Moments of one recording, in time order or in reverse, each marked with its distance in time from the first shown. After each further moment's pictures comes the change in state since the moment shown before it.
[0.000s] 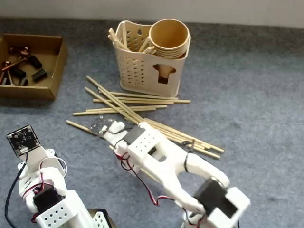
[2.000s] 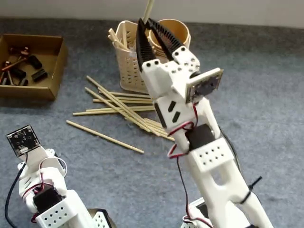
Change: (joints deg) left arm 0.0 0.0 0.0 0.0 0.0; right arm 21.6 -31.8 6.1 -83.8 -10.2
